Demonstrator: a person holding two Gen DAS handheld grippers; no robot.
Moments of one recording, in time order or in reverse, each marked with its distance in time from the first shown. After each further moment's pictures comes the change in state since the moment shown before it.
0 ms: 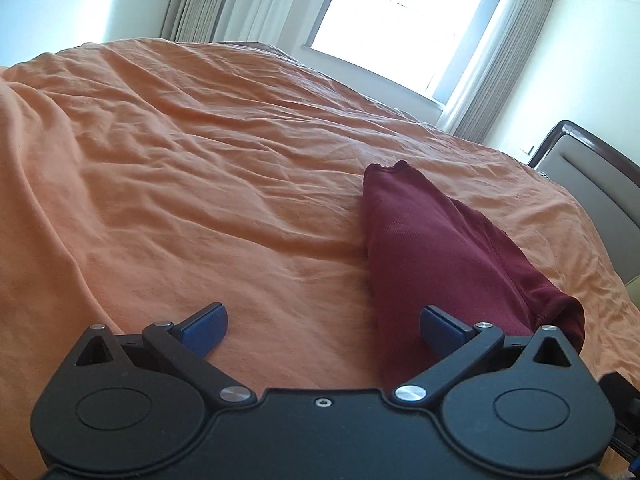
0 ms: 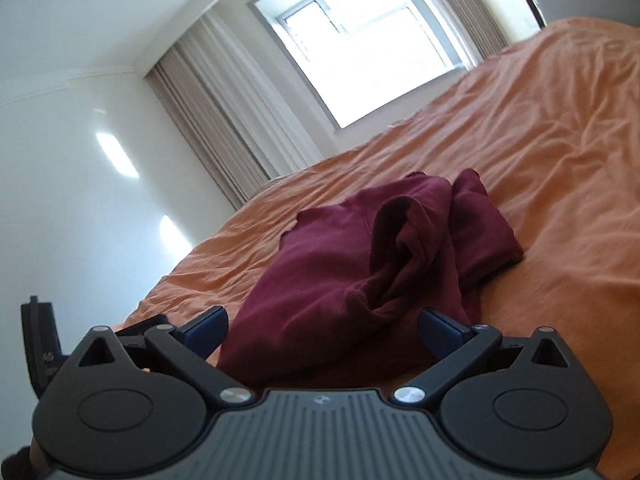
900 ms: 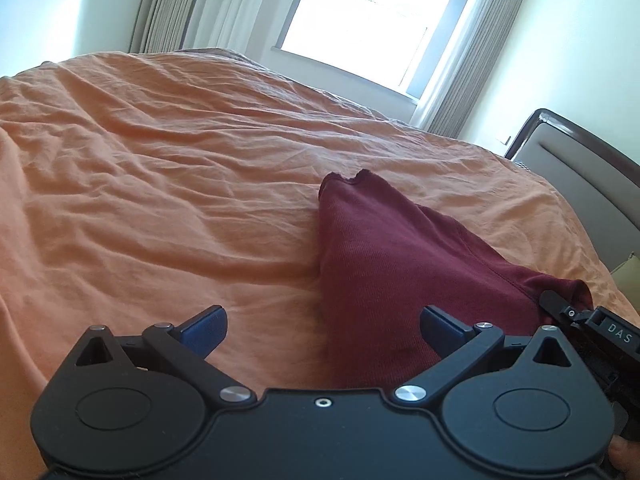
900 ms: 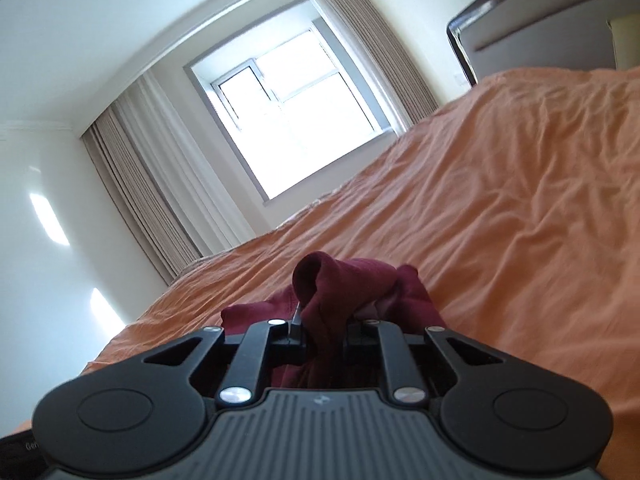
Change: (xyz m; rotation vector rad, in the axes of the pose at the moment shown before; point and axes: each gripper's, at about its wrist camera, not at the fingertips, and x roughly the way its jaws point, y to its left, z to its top) left arm 0.019 -0.038 0.016 0.057 -0.005 -0.062; right arm 0.021 -0.006 0.033 0.008 -0.265 -0.220
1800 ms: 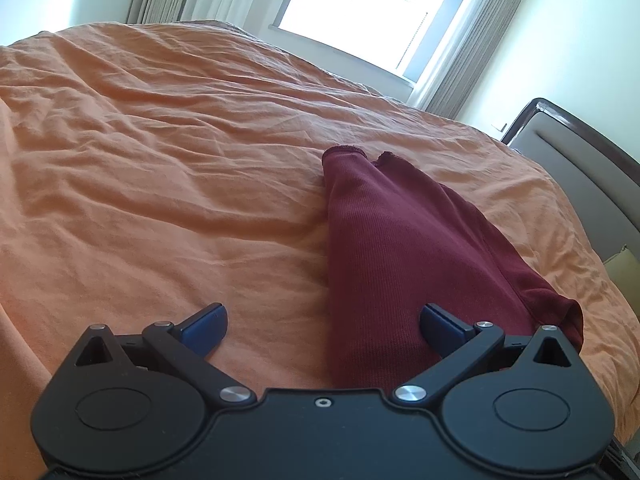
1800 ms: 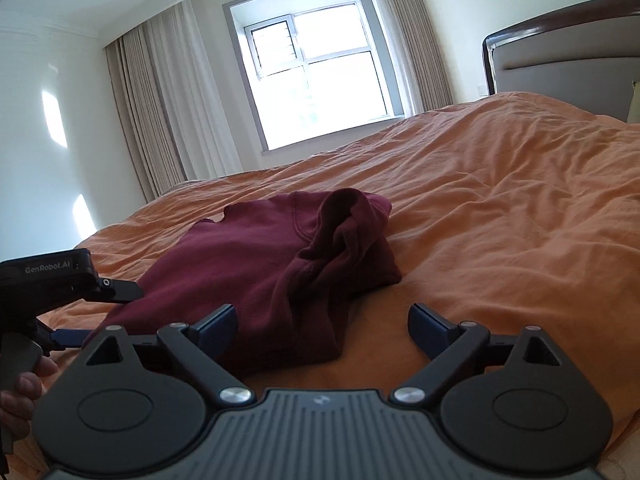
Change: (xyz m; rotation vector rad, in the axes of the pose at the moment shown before) left arm 0.010 0.003 -0.020 -0.031 0.066 -0.024; right arm -0.065 -0.007 -0.051 -0.240 0.124 -0.062
